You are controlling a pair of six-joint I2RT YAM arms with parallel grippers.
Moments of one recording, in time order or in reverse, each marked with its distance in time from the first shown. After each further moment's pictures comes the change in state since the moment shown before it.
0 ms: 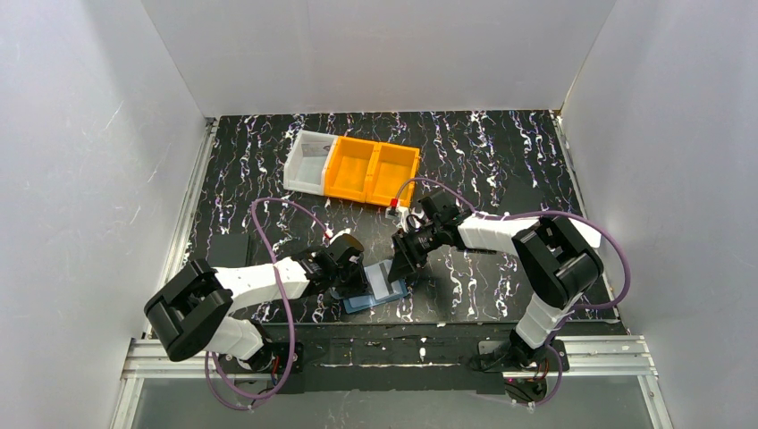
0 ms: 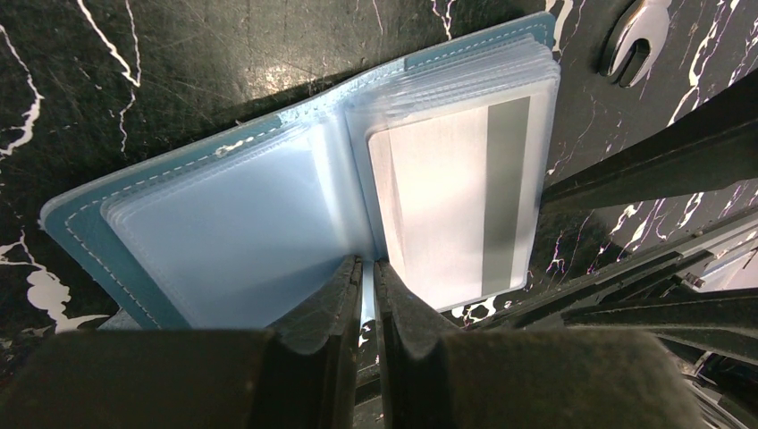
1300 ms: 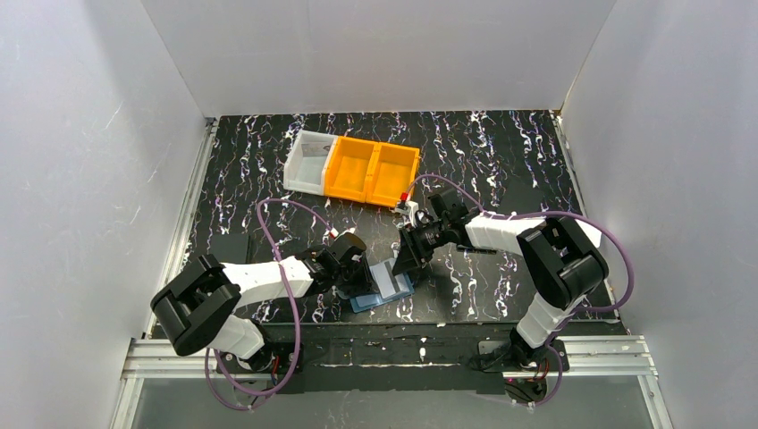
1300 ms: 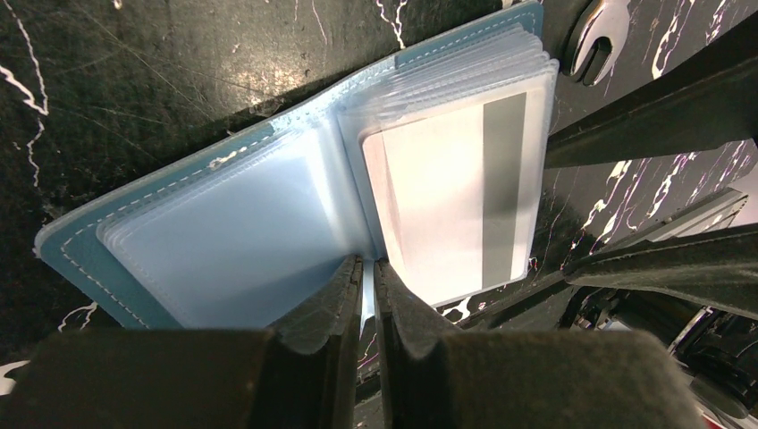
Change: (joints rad) left arm 0.001 0.043 0.002 0.084 0.047 -0.009; right arm -0.059 -0.018 -0.036 0.056 0.024 0.050
